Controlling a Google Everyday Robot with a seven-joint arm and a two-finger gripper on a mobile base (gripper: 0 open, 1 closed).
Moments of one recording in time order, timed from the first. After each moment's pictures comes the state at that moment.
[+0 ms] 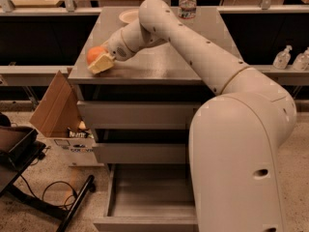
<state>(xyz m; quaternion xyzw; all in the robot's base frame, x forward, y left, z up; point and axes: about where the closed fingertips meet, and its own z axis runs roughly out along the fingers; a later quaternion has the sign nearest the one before) 0.738 0.182 0.847 -0.60 0.65 0.28 0.38</state>
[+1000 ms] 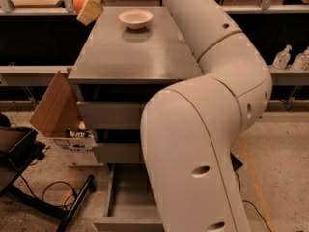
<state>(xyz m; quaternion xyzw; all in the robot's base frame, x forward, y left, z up) 0.760 0.182 1.005 -0.65 0.63 0.13 0.41</state>
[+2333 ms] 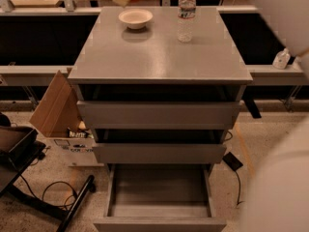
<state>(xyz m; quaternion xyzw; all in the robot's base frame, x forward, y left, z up) 0.685 0.054 1.078 -0.53 0.76 -0.03 0.38</state>
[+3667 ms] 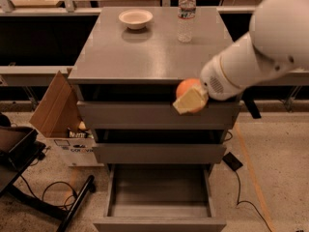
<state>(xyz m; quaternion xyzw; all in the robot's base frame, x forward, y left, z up) 0.523 -0.091 0.882 -0.40 0.86 0.12 0.28</state>
